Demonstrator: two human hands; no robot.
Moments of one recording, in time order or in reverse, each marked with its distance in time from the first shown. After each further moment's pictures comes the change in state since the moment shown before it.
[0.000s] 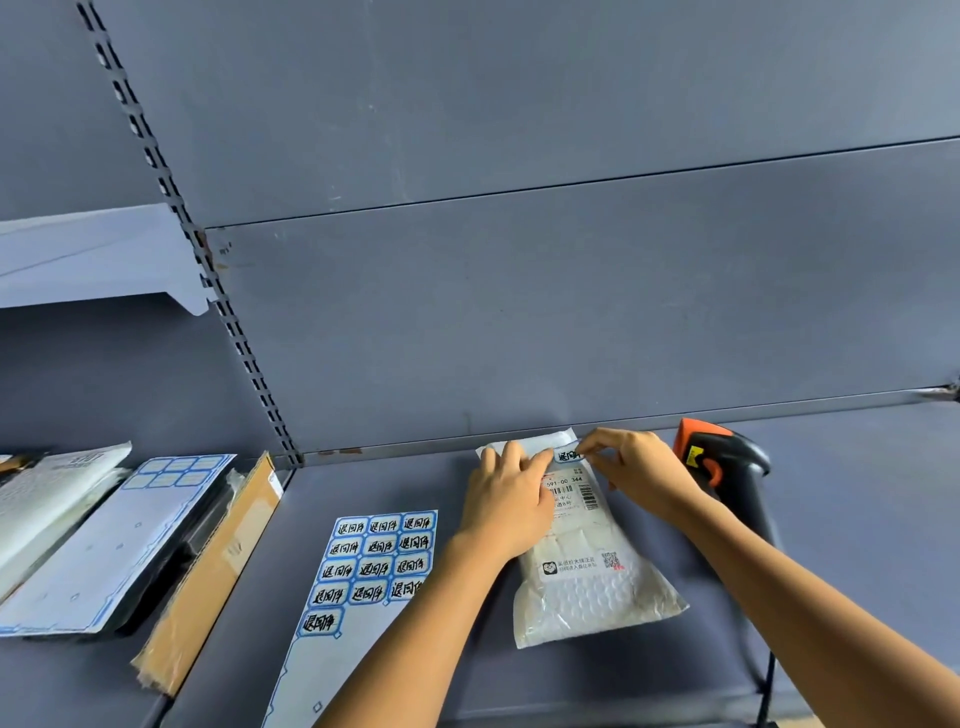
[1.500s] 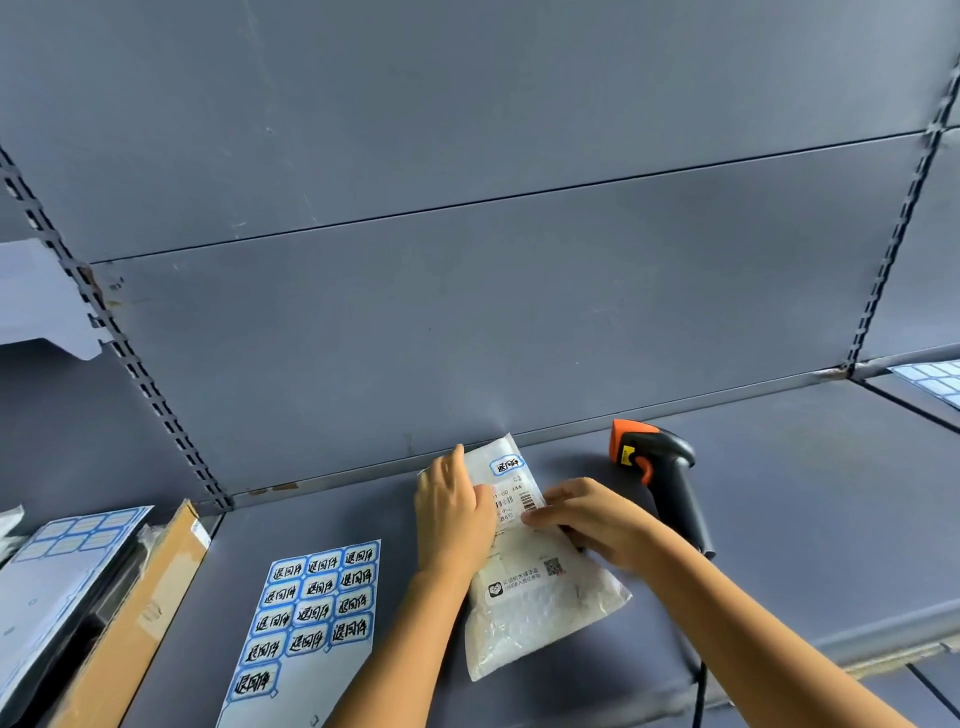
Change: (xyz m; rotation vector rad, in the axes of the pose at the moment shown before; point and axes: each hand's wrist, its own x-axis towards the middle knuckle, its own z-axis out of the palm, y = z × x) left_hand 0.013 0.009 0.020 -0.319 0.234 -0.224; right_hand -0.045 -0.016 -0.003 0.835 -0.323 0.499
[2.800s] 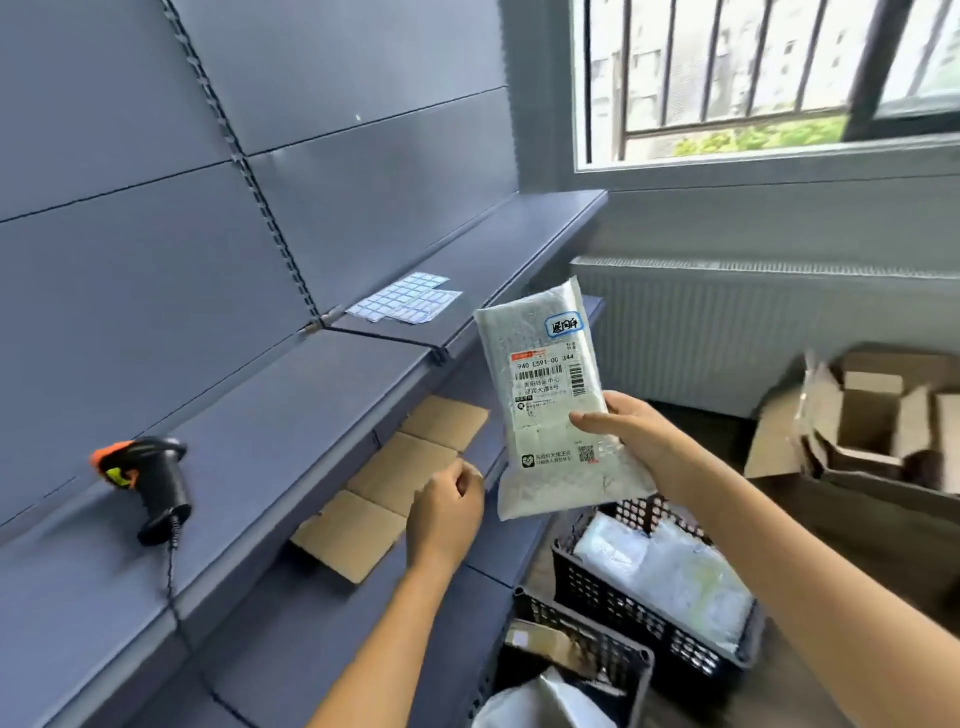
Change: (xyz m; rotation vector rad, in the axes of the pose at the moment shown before) left_hand -0.327 0.313 0.102 -0.404 -0.650 0.515; right_hand -0.480 0.198 -0.206 0.431 0.905 -0.212
